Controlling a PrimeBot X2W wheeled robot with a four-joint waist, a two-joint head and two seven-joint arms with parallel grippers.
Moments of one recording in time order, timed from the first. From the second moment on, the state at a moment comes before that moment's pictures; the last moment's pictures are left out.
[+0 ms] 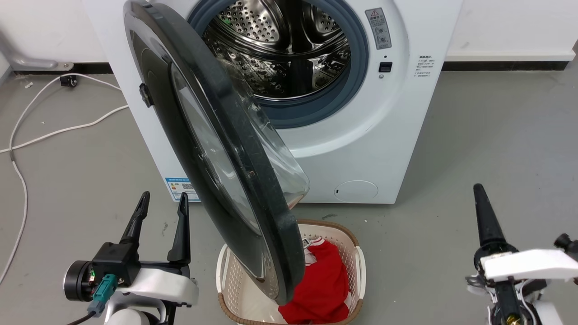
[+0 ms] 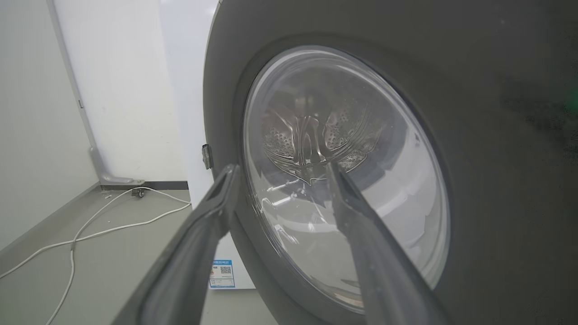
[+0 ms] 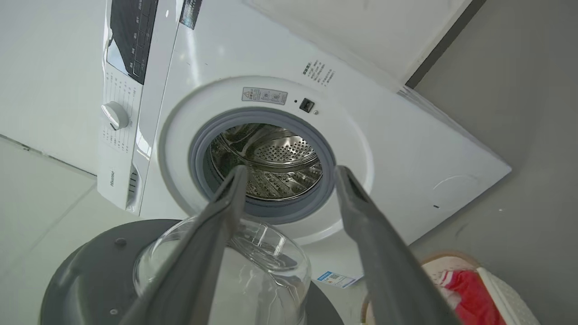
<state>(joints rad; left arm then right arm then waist) -0.08 0.06 0.05 0.12 -0.08 -0.13 -0.26 -0.13 -0.09 0.00 0.24 1.18 0.13 -0.09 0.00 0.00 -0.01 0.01</state>
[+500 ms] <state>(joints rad) -0.08 0.06 0.05 0.12 -0.07 -0.13 -0.26 -0.07 -0.07 -0.10 -0.02 0.15 0.13 -0.25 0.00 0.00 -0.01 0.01</state>
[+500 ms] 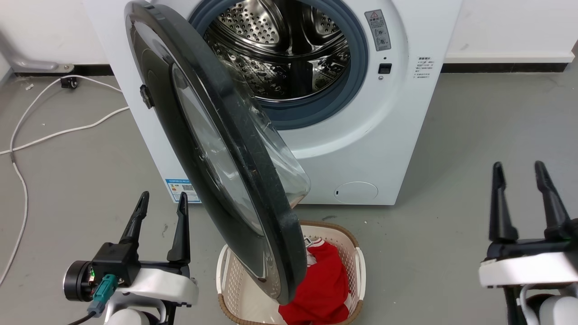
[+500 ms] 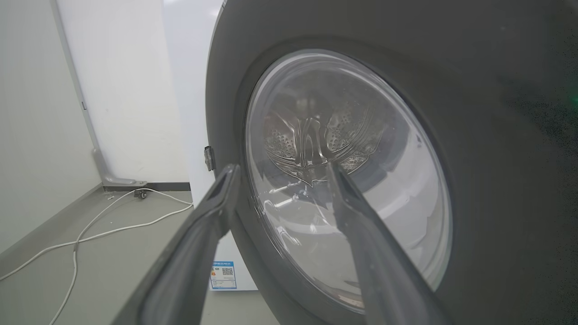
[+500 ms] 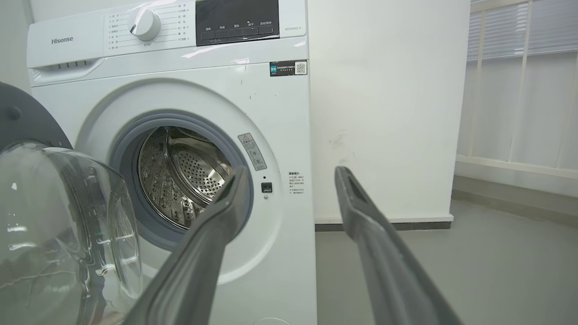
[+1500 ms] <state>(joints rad) -0.08 0.06 0.04 0.11 -0.07 -0.13 -0.26 0.03 -0.05 -0.03 0.04 0.07 0.13 -0.25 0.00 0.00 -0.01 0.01</state>
